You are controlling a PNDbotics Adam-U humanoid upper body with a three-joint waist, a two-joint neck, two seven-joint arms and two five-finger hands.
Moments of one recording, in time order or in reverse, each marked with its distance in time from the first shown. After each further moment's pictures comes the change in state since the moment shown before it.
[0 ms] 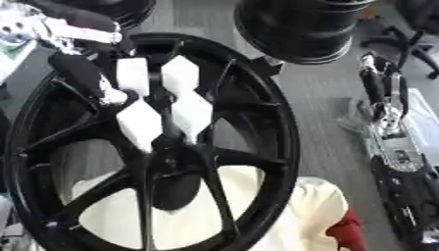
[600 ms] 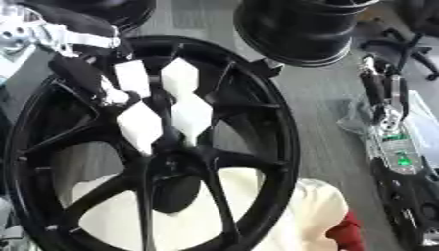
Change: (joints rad) left arm 0.000 0.002 0.000 0.015 -0.072 -0.047 0.001; right arm 0.000 0.000 0.000 -0.006 -0.001 -0.004 -0.001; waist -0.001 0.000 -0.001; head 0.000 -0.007
